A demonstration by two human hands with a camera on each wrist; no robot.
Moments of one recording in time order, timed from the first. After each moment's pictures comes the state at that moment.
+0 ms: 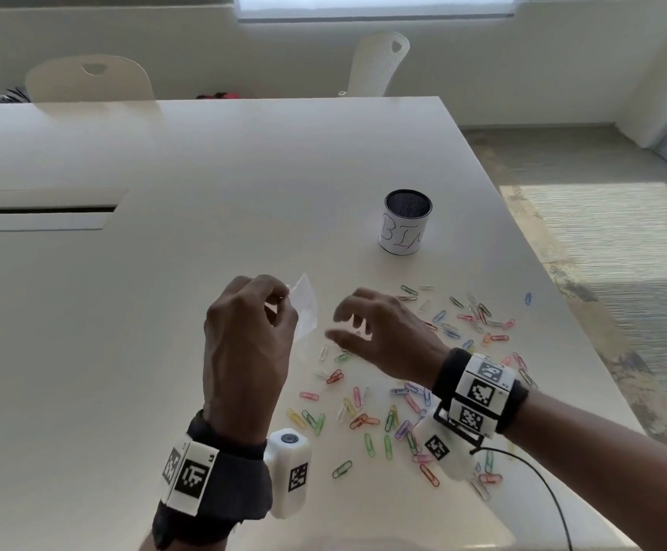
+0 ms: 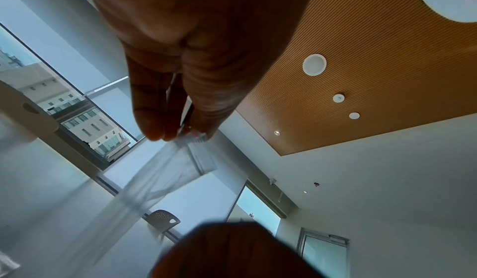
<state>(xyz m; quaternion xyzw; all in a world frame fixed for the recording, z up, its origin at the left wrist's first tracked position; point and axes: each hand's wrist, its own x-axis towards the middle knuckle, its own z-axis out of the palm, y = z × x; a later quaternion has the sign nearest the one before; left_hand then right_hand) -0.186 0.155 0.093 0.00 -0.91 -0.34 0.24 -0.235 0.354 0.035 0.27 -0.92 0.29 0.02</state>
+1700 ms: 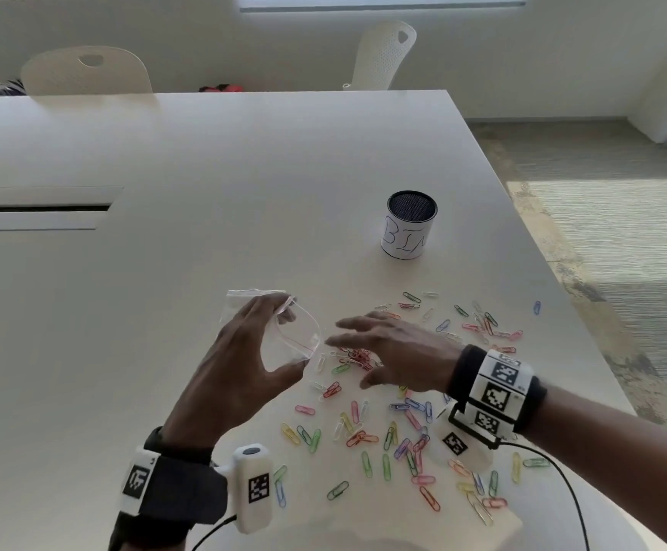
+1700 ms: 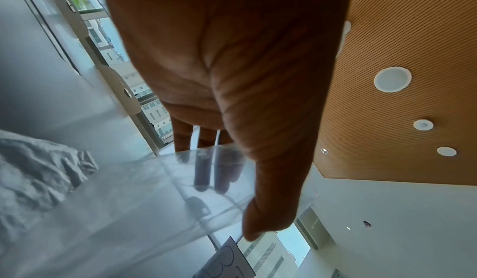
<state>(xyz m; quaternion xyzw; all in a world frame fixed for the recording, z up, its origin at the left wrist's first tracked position) -0.204 0.119 0.058 -0.13 -0.92 -0.36 0.03 -0.259 0.376 0.031 0.35 -0.91 0.09 -0.18</state>
